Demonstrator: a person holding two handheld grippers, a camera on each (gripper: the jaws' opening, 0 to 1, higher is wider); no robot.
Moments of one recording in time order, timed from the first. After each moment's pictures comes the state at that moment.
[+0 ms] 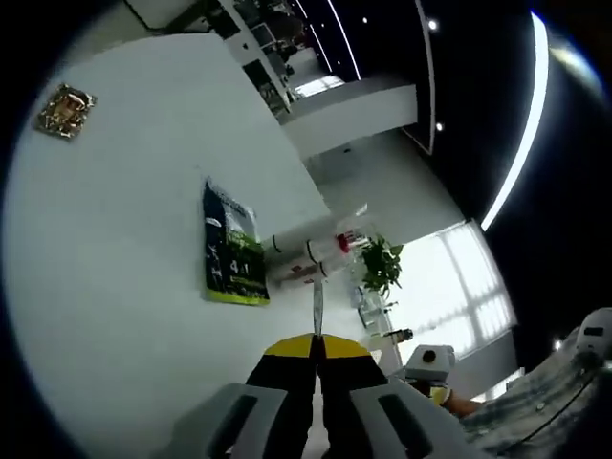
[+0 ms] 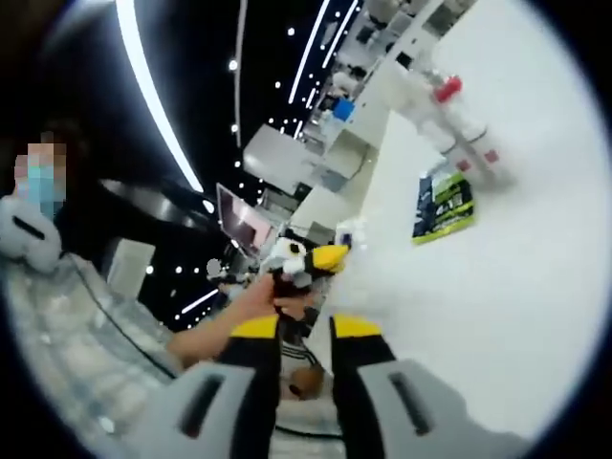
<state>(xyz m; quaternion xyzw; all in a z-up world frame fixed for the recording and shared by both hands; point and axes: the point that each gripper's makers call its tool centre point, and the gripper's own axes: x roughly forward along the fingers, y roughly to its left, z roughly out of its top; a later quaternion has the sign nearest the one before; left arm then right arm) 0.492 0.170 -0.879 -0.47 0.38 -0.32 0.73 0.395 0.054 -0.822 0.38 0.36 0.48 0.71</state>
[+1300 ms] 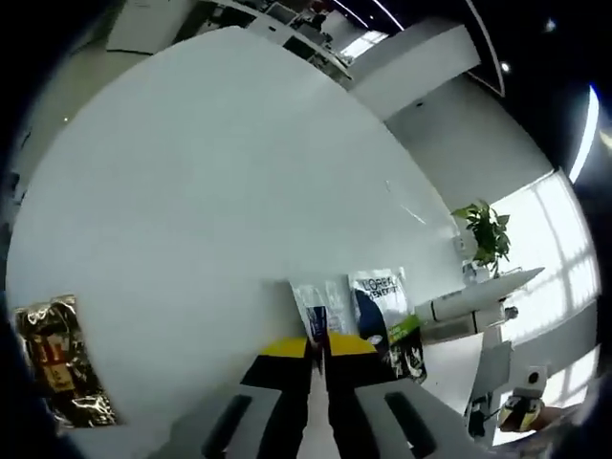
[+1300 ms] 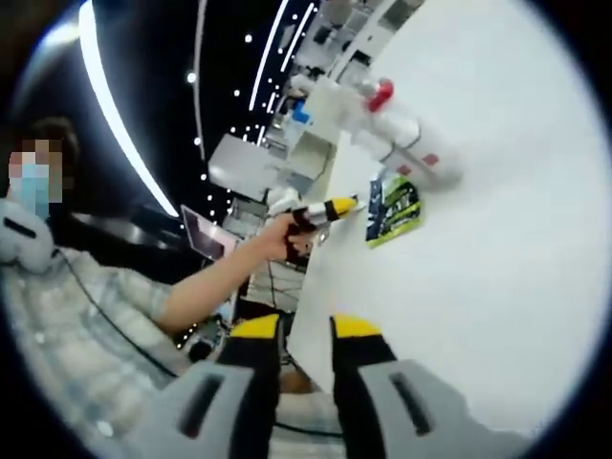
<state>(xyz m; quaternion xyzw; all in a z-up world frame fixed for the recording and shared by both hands) 0.635 0.227 -0.980 -0.27 0.52 -0.22 0.78 0.428 0.031 -0.847 0.40 0.40 0.42 0.71</state>
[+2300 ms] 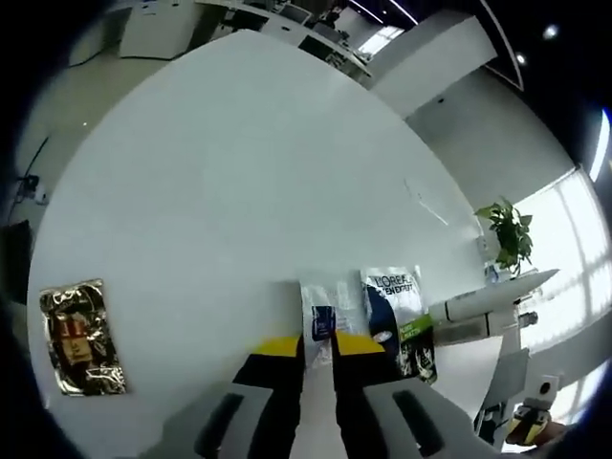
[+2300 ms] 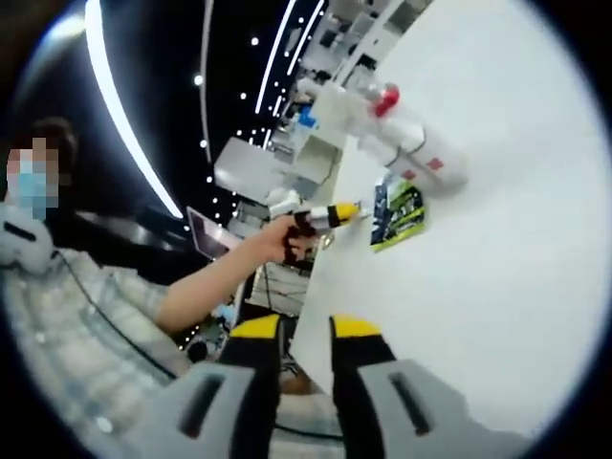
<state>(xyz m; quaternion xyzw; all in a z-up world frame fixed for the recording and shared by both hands) 0.616 0.231 -0.965 -0.27 0.53 -0.16 0.79 0.422 0.023 -0.841 0.40 0.39 0.42 0.72</state>
